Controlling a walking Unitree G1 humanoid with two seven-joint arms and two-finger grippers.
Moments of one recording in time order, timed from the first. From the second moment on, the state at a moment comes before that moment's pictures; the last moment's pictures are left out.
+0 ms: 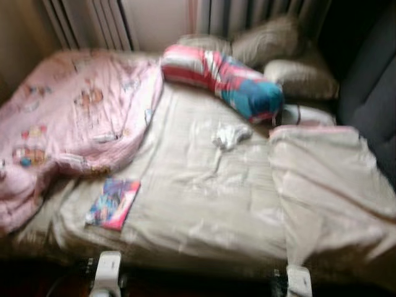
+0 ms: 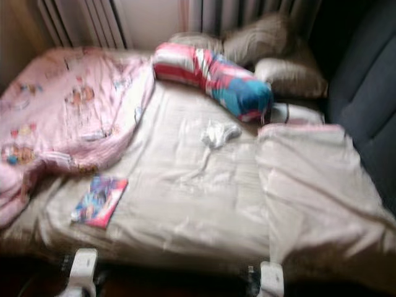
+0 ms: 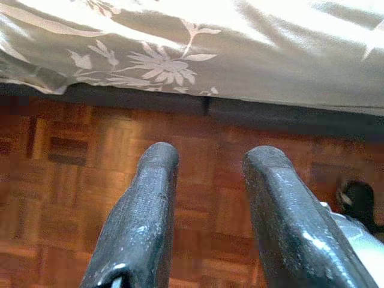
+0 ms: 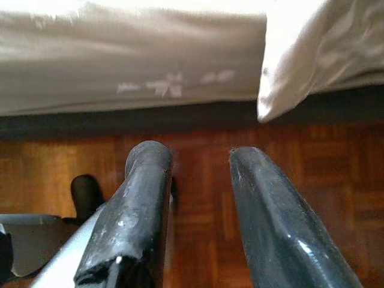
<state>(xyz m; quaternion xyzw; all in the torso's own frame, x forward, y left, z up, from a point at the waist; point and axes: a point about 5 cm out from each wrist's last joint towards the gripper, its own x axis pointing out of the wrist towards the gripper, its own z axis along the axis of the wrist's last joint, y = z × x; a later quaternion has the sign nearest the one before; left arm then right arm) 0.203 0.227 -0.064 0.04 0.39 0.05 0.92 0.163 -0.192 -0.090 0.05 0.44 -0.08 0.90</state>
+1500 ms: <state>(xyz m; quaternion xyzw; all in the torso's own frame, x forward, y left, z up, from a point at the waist) 0.193 0.222 -0.070 0.04 0.40 0.04 0.91 0.165 -0.188 -0.090 0.04 0.44 -0.07 0.89</state>
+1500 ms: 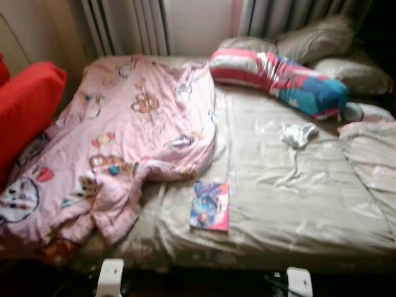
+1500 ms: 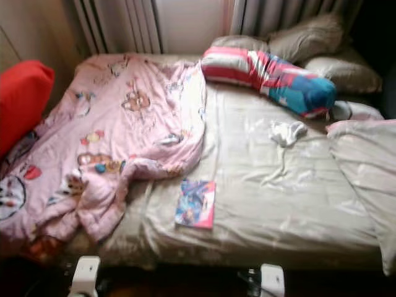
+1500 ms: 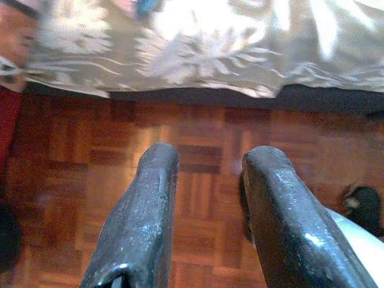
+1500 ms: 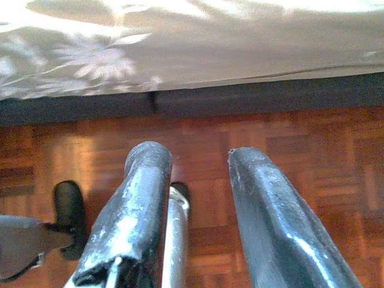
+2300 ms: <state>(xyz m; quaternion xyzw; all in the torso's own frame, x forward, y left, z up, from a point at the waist) 0.192 0.219 -0.071 0.02 0.40 0.04 0.92 0.160 -0.193 -0.092 0.03 0.45 -0.08 0.89</state>
